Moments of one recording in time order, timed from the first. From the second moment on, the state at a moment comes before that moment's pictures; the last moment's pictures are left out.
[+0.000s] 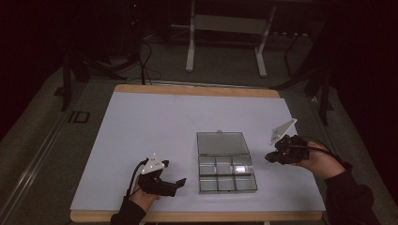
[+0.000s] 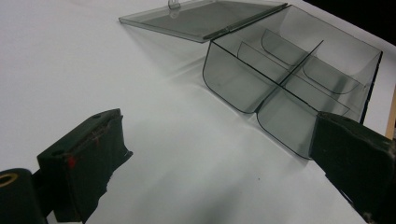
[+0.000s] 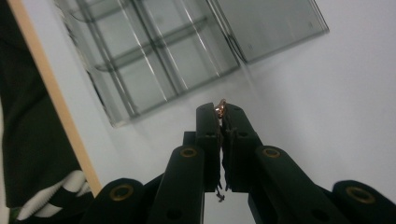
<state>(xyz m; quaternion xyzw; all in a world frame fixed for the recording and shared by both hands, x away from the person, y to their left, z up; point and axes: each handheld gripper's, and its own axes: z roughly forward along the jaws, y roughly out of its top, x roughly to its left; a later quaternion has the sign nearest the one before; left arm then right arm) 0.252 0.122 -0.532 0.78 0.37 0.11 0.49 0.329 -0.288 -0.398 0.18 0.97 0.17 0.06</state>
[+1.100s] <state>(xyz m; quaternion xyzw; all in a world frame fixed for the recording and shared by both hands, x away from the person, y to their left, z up) 0.252 0.123 -0.534 0.78 0.38 0.11 0.49 0.339 -0.230 -0.438 0.09 0.98 0.17 0.04</state>
